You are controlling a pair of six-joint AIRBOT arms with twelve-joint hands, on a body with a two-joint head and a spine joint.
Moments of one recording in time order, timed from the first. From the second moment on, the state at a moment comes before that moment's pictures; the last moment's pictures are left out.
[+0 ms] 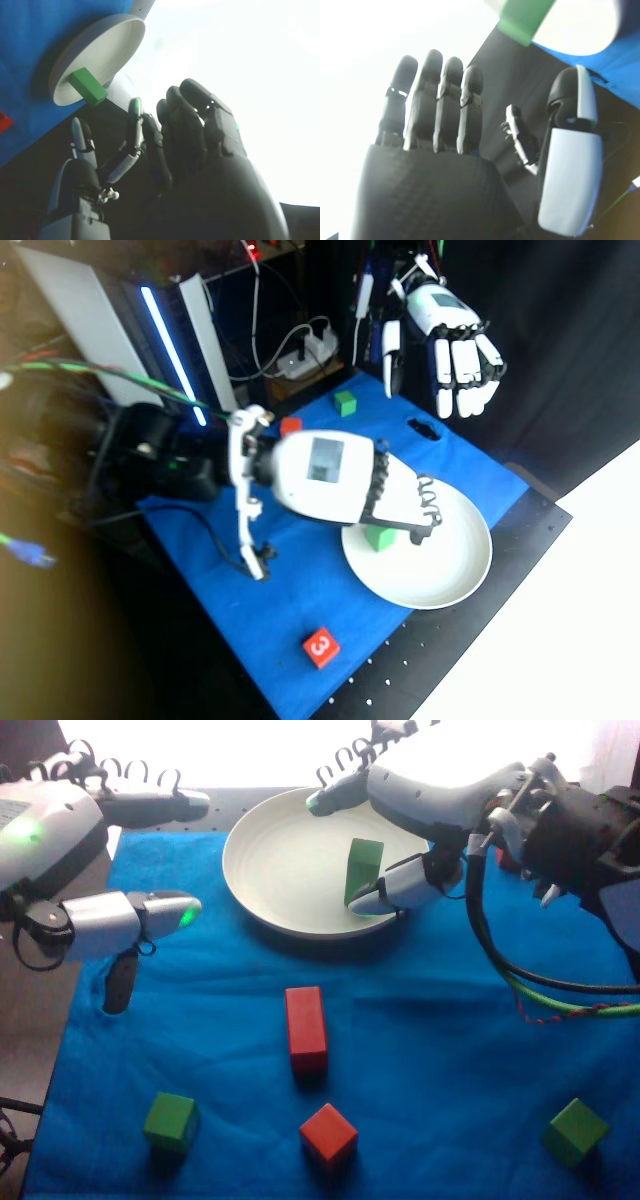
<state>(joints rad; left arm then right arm) 0.84 -0.85 0.95 -0.34 -0.92 1.30 -0.52 -1.34 1.37 -2.98 -0.49 1.99</state>
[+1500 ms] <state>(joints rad) 0.86 -0.83 0.92 -0.35 -0.98 1.30 -0.49 -1.34 1.40 -2.97 -0.42 1.99</state>
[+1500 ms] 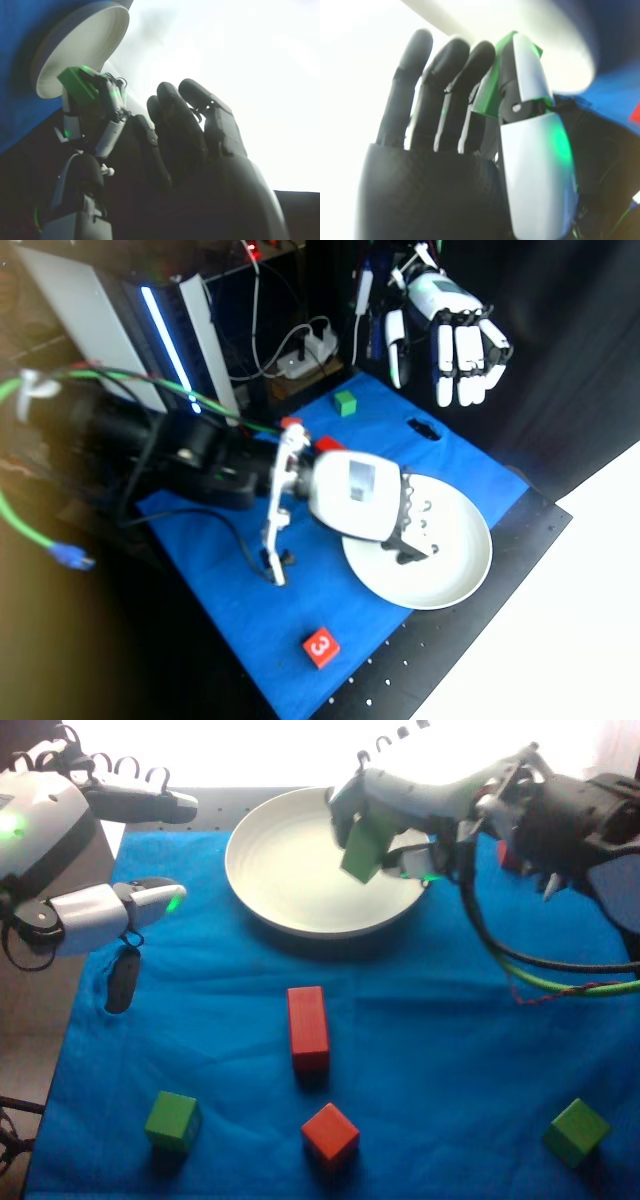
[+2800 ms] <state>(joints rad) 0.96 -0.78 0.87 -0.40 -1.08 1.30 -0.84 -0.89 0.88 -2.98 -1.09 2.09</state>
